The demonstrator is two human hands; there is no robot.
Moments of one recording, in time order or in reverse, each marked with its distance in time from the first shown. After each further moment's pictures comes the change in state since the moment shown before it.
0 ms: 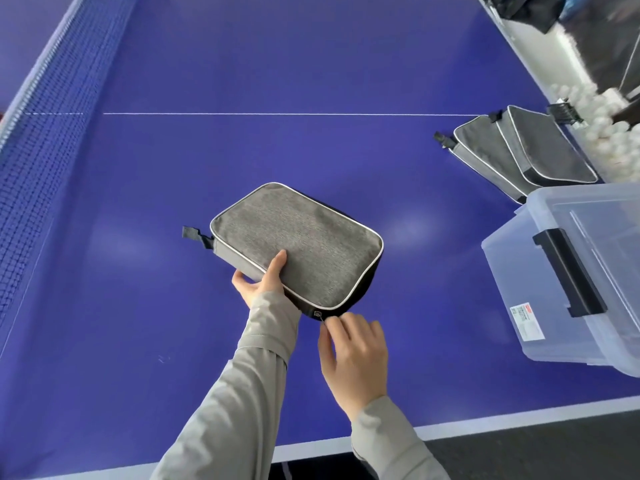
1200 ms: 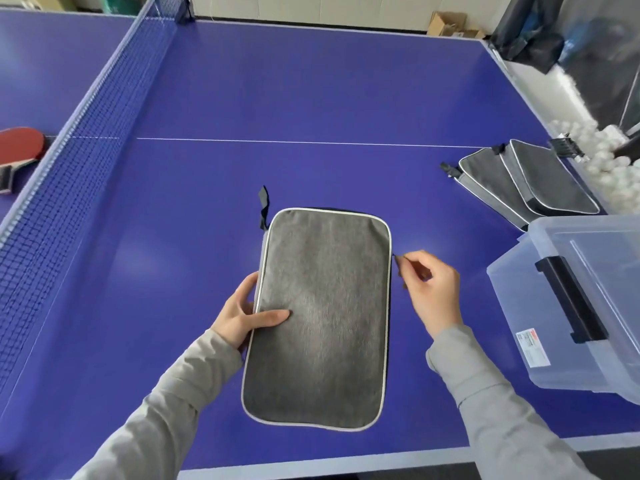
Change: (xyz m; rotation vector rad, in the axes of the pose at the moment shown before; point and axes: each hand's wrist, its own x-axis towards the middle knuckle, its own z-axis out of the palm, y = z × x) left_hand -0.003 0.067 -0.072 0.528 -0.808 0.080; right_hand 0.110 0.079 -0.043 0.758 -0.025 0.458
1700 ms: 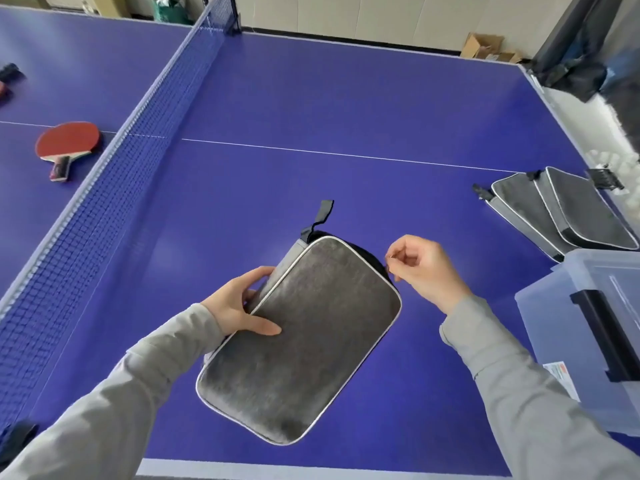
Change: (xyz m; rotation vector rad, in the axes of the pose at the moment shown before) left_hand -0.011 0.039 -0.063 0.478 -0.153 0.056; right_hand 0.037 -0.055 0.030 -0.117 -0.501 0.042
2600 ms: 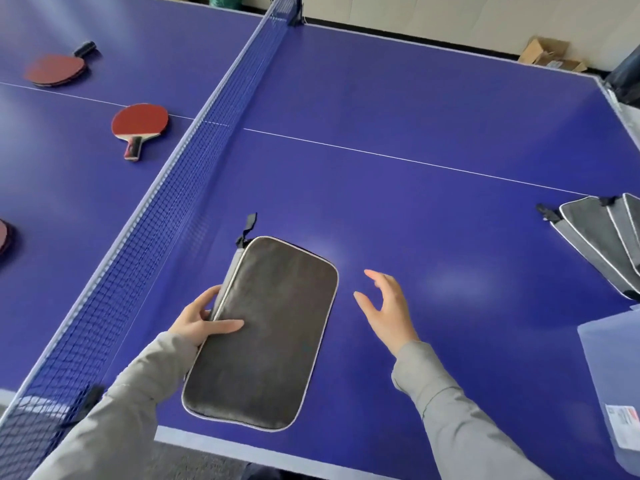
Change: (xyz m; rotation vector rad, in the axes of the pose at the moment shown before) left_hand -0.080 -0.098 -0.096 -0.350 0.445 -0.270; right_hand -0.003 0.008 0.167 -0.112 -0.015 -0.010
